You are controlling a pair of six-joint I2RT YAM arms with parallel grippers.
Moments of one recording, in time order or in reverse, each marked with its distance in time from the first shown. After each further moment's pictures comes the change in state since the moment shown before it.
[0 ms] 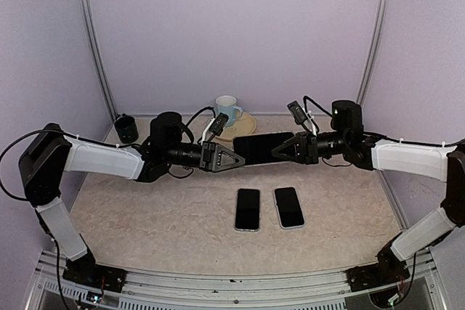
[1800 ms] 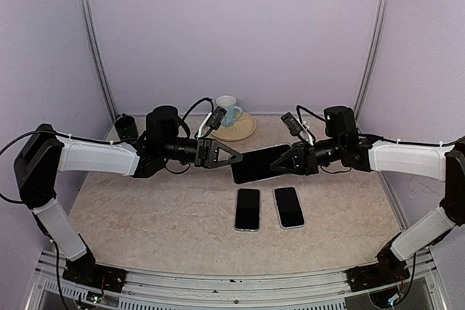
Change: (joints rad) left arm 0.016 -0.037 0.022 -0.042 0.058 0.104; right arm 0.031 0.013 0.000 -0.146 -0.058 -0.127
